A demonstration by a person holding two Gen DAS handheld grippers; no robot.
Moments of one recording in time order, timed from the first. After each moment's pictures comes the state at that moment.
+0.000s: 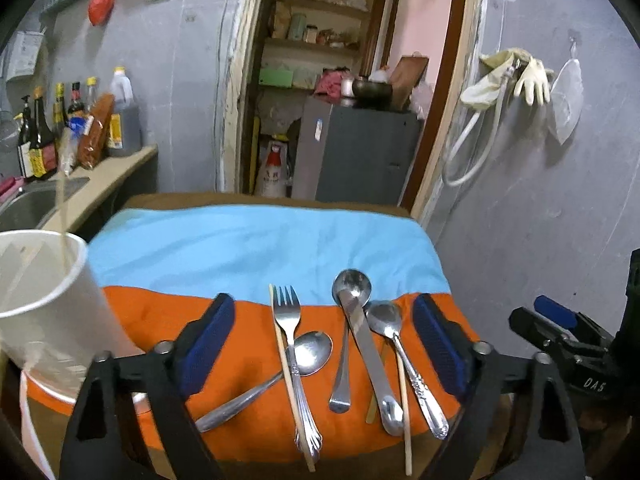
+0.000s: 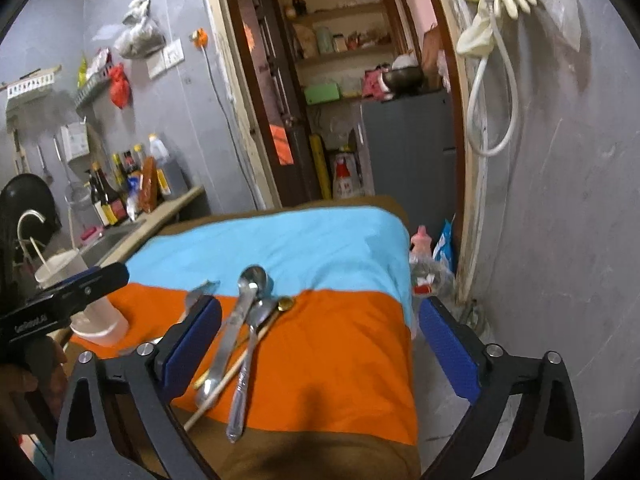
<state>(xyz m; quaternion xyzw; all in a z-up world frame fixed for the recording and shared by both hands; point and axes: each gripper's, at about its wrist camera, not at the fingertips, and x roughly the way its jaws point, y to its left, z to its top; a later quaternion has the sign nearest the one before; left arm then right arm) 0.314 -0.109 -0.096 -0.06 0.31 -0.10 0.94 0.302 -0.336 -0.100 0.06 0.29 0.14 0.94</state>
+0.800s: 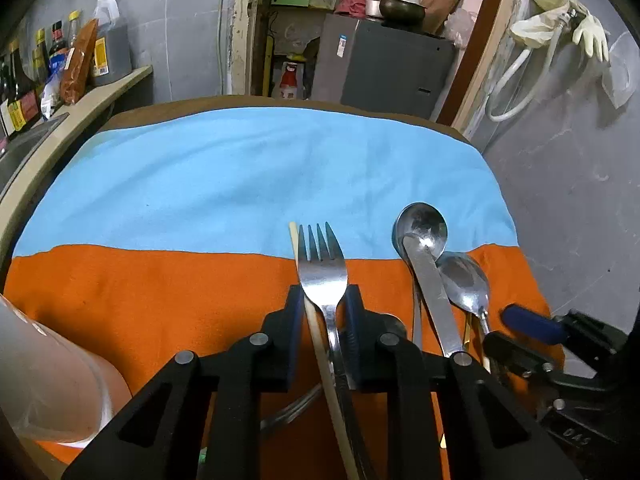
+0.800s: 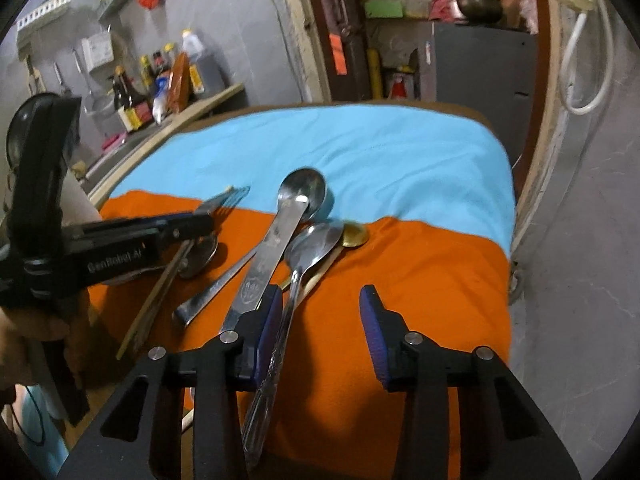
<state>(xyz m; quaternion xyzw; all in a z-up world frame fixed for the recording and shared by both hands) 0.382 -0.091 -0.165 -0.06 0.44 -0.08 0.89 0.355 -0.271 -0.156 -0.01 0.43 0.24 0.87</state>
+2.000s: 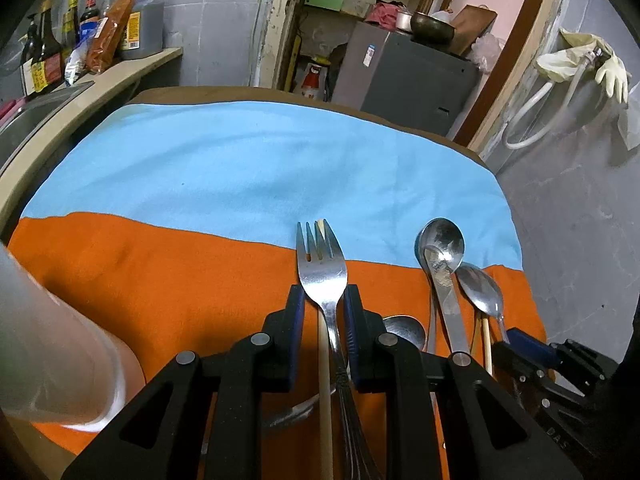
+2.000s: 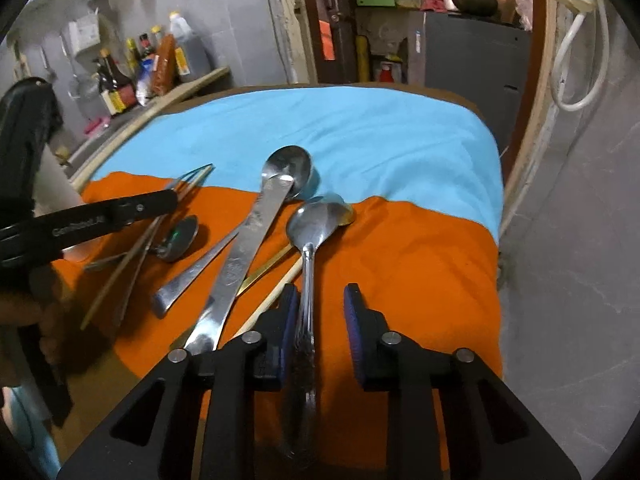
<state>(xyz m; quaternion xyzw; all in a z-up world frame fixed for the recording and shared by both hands) 0.379 -0.073 -0.161 -0.11 0.44 -0.05 0.89 0.355 -0.265 -0.159 -0.05 0.44 0.19 0.88</state>
